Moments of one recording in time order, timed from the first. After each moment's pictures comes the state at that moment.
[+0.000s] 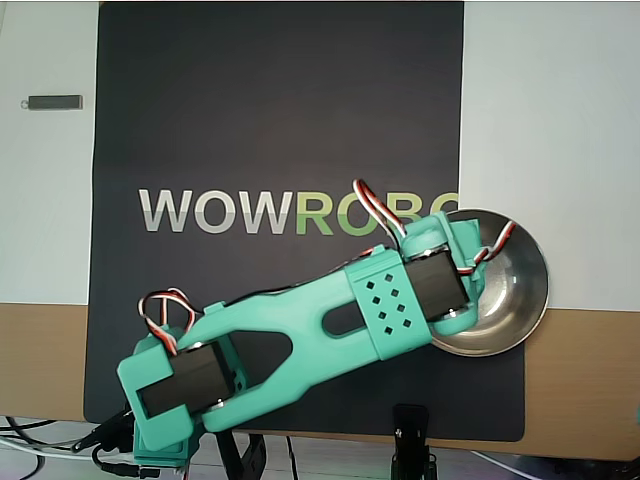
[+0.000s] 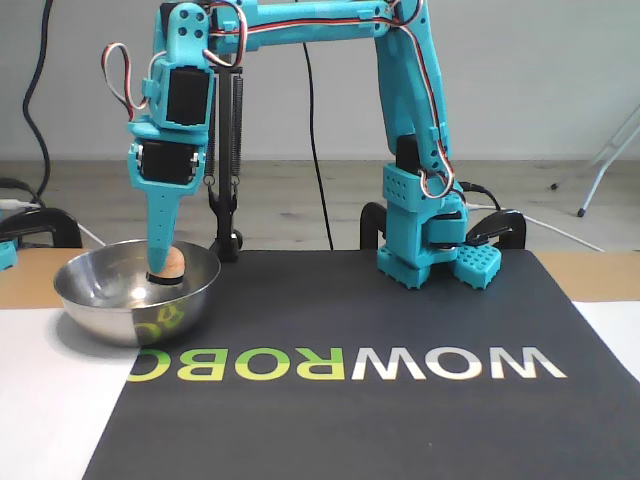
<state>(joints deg) 65.5 74.4 75.2 75.1 -78.0</state>
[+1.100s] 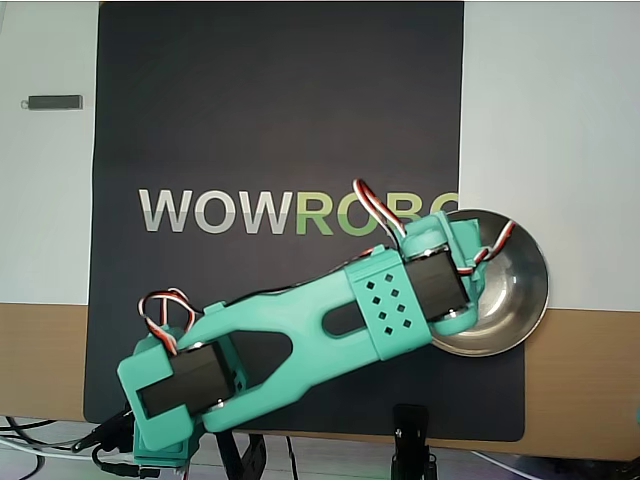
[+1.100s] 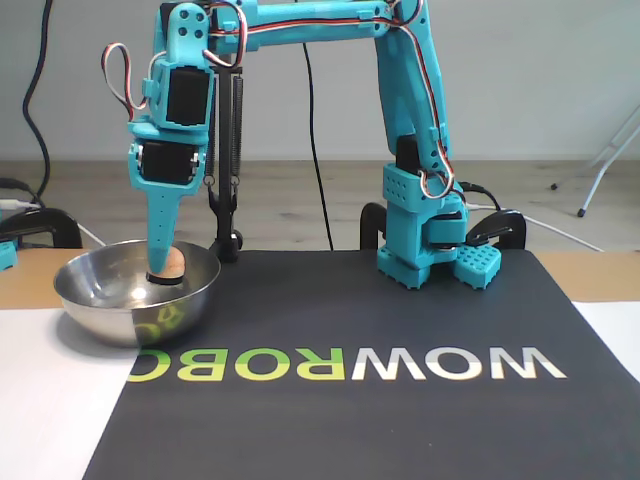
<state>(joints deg) 65.8 74.4 75.2 75.1 -78.0</state>
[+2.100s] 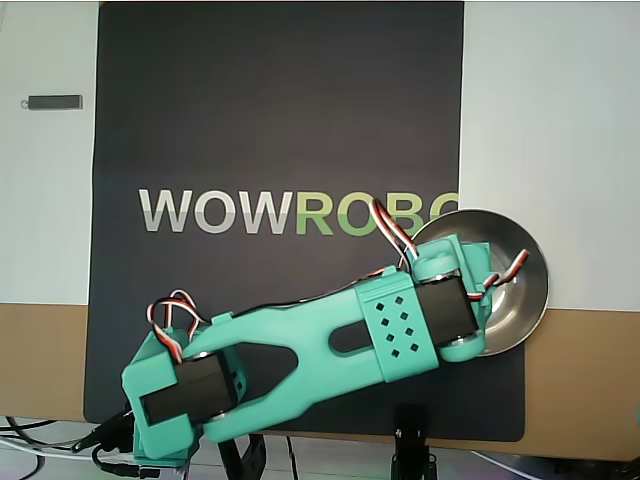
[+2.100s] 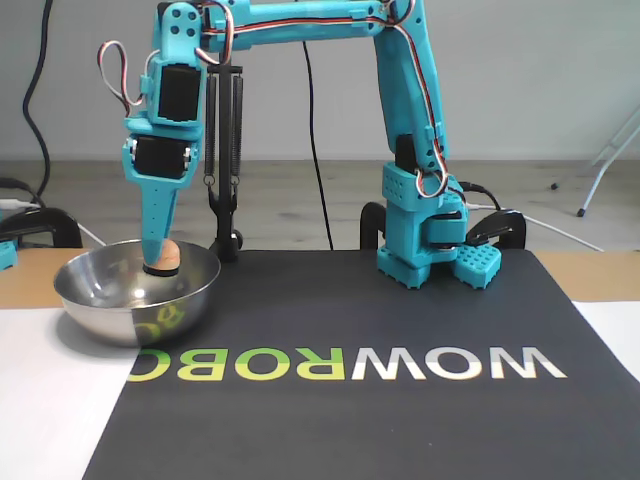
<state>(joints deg) 69.3 74.4 75.2 75.1 -78.0</state>
